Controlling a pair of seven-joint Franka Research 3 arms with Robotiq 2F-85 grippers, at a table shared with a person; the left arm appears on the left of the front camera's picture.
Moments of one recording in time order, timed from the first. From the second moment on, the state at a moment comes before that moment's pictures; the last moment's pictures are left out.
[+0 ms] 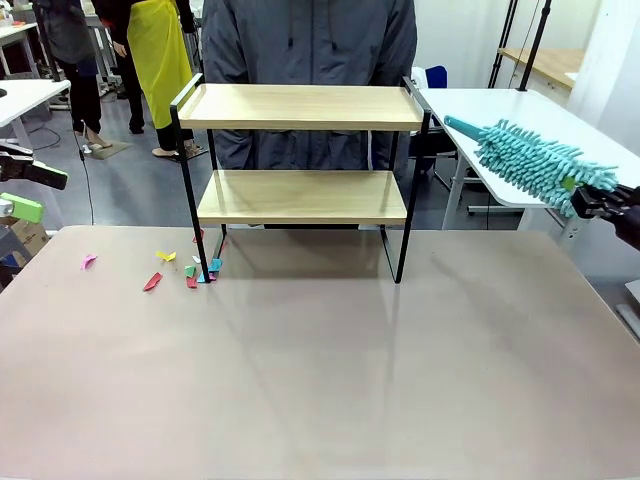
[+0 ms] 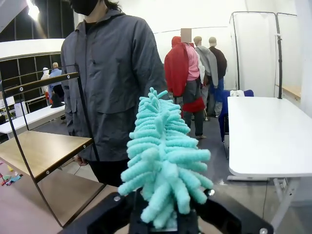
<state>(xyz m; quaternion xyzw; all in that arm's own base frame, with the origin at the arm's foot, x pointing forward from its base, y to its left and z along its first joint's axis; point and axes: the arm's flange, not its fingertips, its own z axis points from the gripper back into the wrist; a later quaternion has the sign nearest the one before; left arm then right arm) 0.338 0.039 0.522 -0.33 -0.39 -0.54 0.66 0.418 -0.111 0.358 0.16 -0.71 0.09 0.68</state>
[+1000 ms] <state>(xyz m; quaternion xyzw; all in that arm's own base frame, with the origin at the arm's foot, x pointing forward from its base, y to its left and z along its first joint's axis) 0.338 0.039 0.522 -0.33 -0.39 -0.54 0.66 0.418 -0.110 0.359 0.16 -0.71 0.09 0.68</state>
